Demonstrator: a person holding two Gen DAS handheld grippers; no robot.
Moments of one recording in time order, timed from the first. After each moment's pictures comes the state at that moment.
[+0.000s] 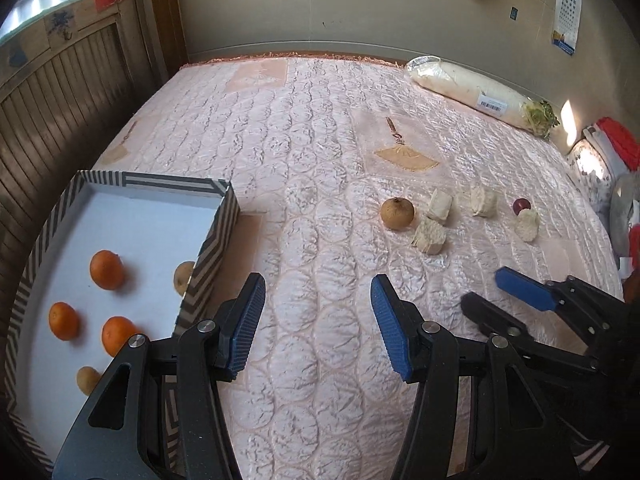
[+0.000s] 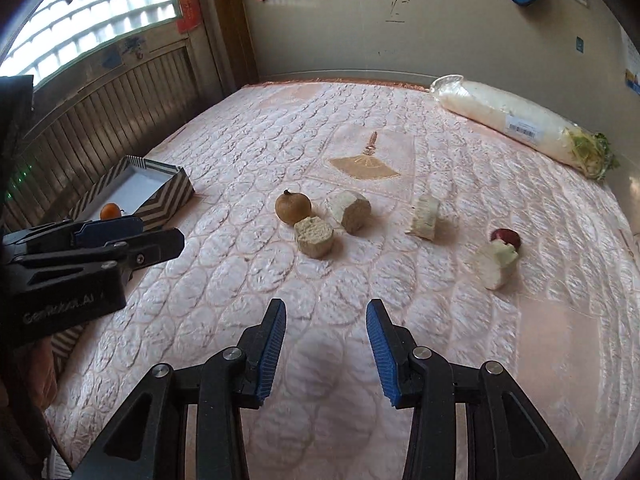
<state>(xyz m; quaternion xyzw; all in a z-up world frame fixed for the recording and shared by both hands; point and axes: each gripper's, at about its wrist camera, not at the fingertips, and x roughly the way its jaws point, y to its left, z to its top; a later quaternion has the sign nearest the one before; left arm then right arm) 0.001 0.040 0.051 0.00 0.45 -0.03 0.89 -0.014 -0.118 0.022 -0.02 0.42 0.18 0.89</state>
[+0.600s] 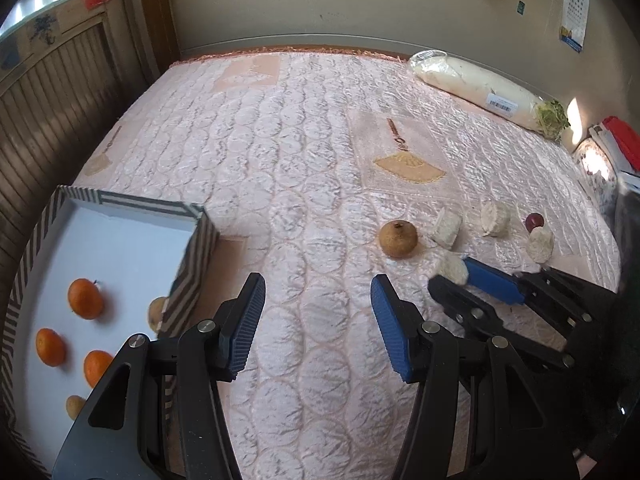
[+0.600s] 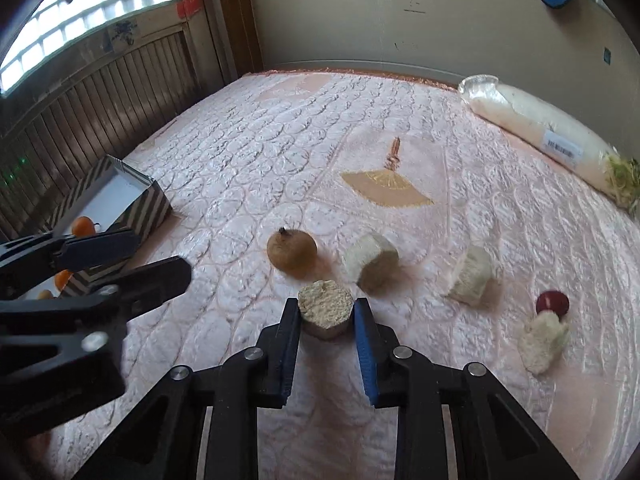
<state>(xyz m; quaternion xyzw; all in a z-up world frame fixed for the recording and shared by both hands) 0.036 0.027 0.042 0.01 0.46 -0.03 0.89 0.039 -0.097 0.009 -0.03 0.43 0.19 0.88</state>
